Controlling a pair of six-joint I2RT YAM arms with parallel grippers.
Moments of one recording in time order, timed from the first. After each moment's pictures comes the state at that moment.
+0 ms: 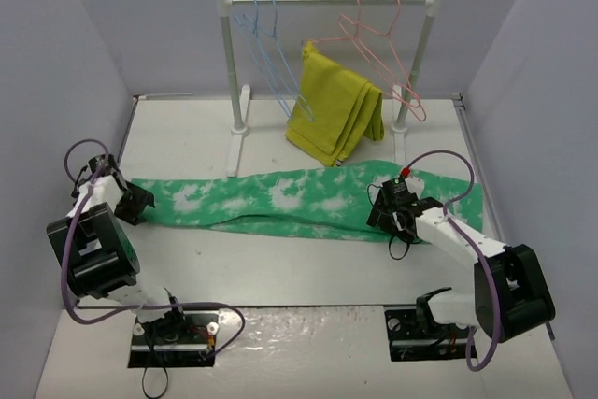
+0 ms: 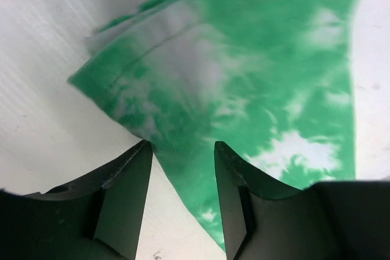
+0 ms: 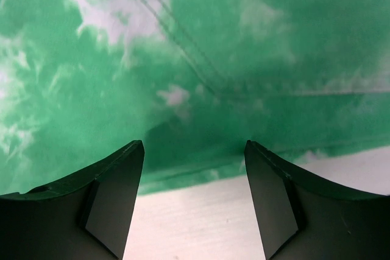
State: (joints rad) left arm 0.46 1.59 0.98 -0.59 0.02 -0.72; right arm 0.33 1.29 0.59 -0.42 0.22 0.71
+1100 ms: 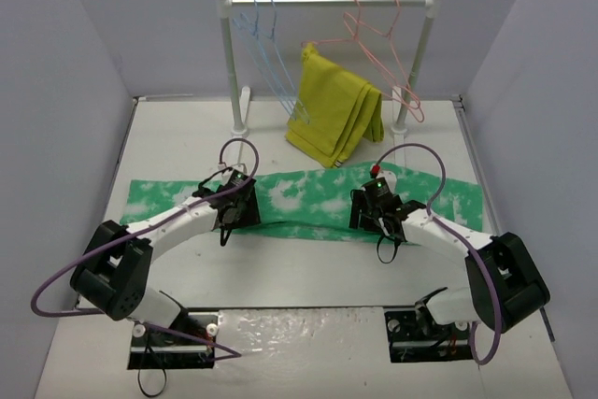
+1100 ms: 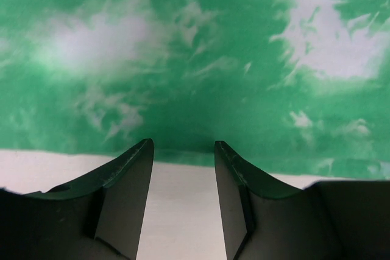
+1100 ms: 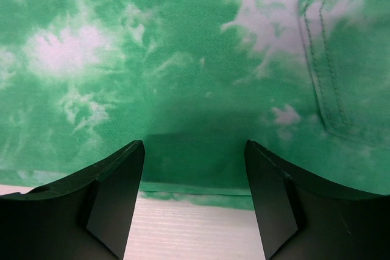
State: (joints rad) left arm -0.55 1.48 0.85 -0.43 -0.15 -0.69; right arm 0.49 1.35 0.60 -0.24 0.18 0.54
